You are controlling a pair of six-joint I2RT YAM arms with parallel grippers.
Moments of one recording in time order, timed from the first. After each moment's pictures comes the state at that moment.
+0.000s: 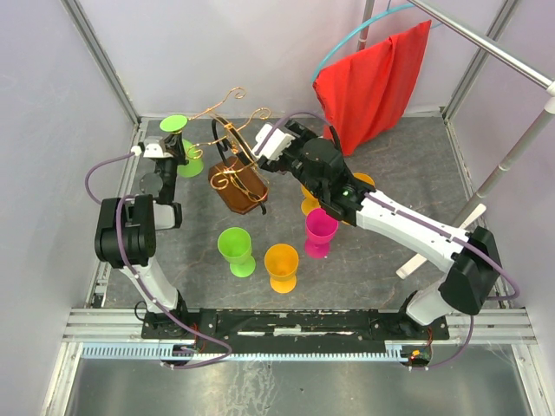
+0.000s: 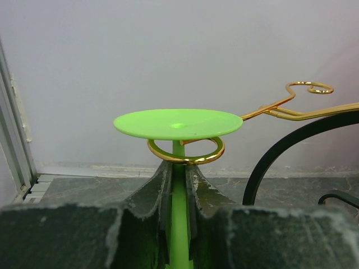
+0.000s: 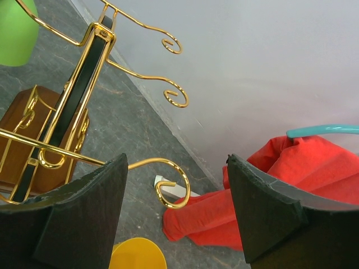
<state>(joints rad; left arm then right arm) 0.10 1.81 0.69 1.55 0.16 -0.15 0.86 1.52 1.33 0.16 0.27 -0.66</state>
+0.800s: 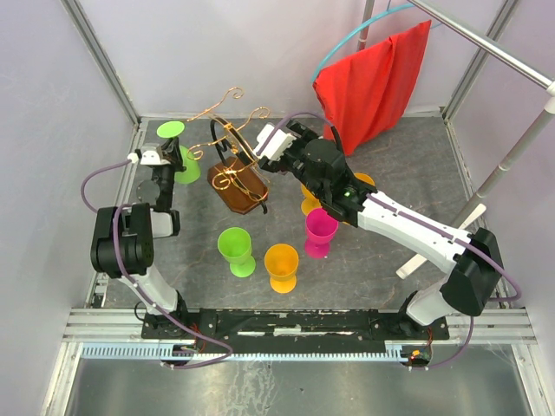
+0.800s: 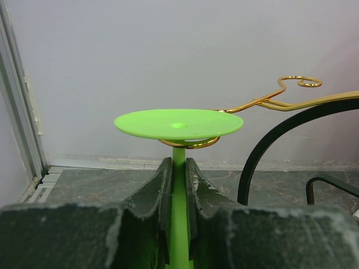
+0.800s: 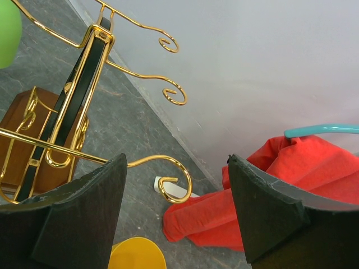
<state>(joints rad) 0.12 1.72 0.59 1.55 0.16 -0.14 0.86 1.51 1.31 0.16 0.27 -0.66</state>
